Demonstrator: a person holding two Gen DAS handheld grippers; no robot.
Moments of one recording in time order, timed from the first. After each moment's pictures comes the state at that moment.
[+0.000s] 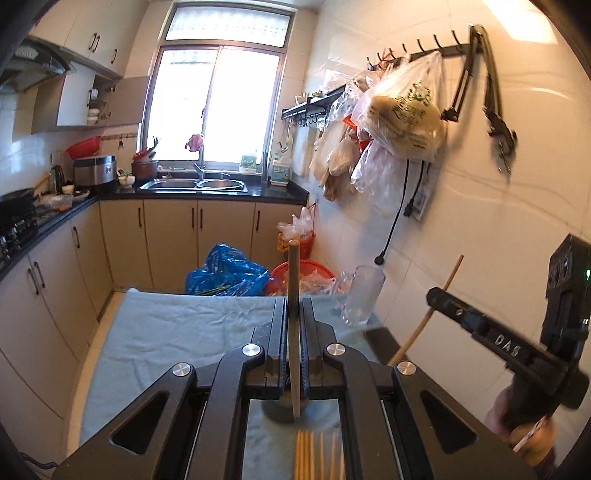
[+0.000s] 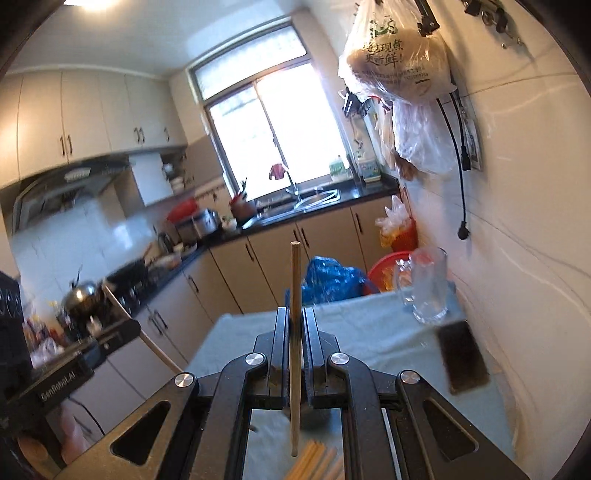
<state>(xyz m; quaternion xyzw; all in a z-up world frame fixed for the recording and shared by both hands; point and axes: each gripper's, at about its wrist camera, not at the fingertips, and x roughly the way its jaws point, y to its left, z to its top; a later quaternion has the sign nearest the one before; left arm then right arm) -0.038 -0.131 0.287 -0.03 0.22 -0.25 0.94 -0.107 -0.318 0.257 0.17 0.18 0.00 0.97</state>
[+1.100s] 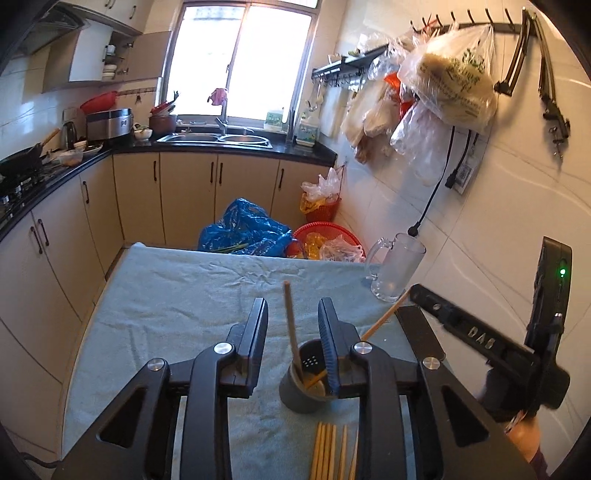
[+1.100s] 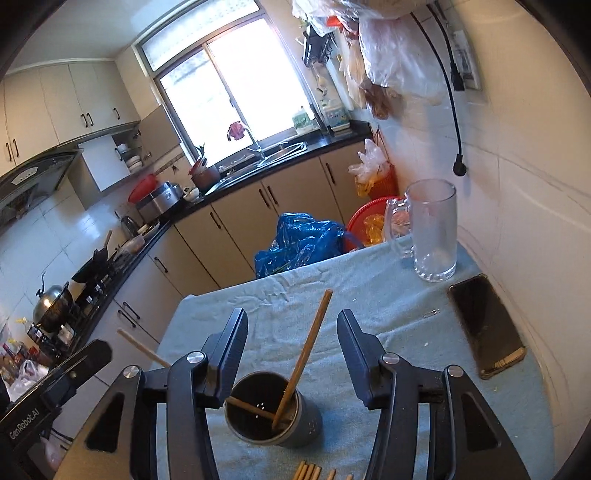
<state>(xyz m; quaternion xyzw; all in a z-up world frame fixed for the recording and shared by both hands) 0.012 -0.122 0.233 -0.04 0.30 -0.20 0.93 -0.018 -0.342 0.187 0.21 0.27 -0.04 0.94</state>
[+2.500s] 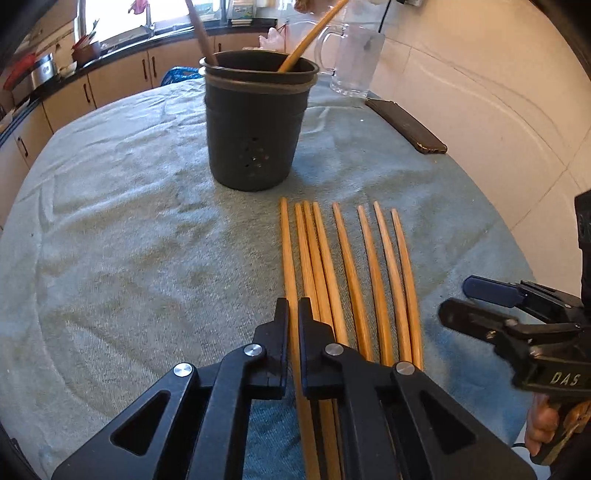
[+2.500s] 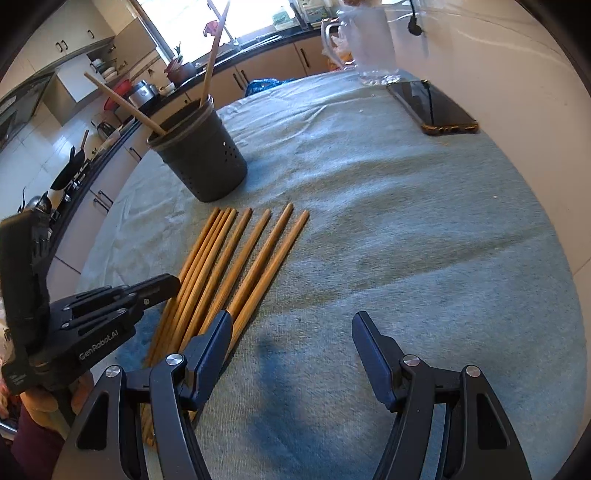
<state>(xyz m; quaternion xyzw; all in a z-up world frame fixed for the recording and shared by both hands) -0.056 -0.171 0.026 0.10 0.48 -0.29 0.82 -0.152 -0.325 0.017 0.21 0.47 -0.03 0.86</state>
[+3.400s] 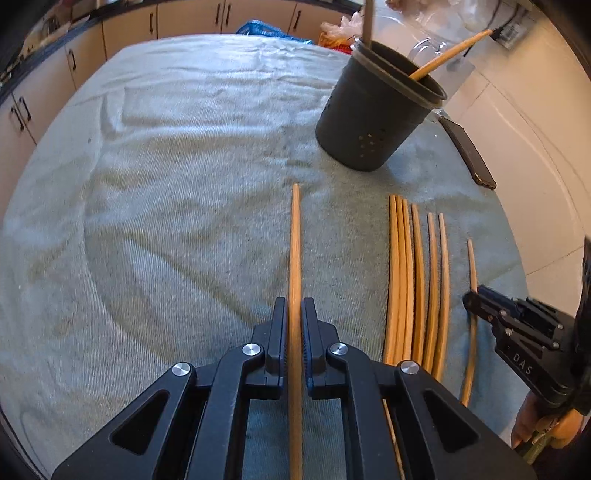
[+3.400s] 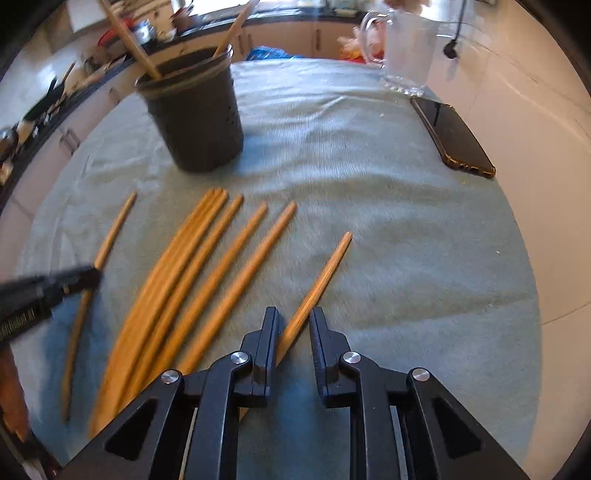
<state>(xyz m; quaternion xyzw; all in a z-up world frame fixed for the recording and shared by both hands) -0.027 -0.107 0.023 -0.02 0.57 -0.20 0.80 -0.121 -0.310 0.016 0.06 0.55 -0.06 0.83</state>
